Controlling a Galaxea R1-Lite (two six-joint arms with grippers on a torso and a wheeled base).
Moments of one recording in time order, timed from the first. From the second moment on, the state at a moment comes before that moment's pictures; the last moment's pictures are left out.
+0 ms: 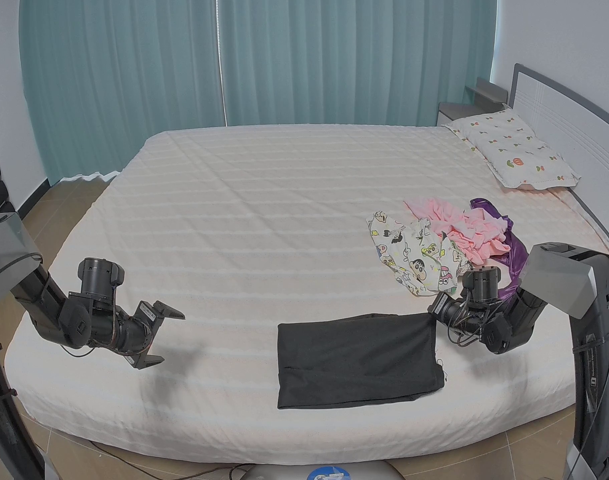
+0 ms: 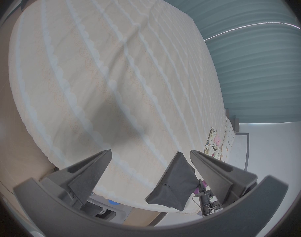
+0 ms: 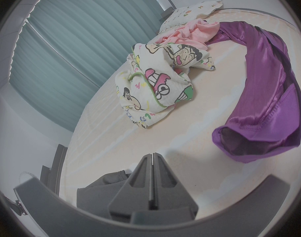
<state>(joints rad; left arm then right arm) 0.00 2.06 -0.73 -0.45 -0.34 -1.05 0.15 2.52 -1.03 -0.93 0.07 0.71</state>
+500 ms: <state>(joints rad) 0.00 2.06 -0.73 -0.45 -0.34 -1.05 0.15 2.52 -1.04 -0.89 0.05 0.71</state>
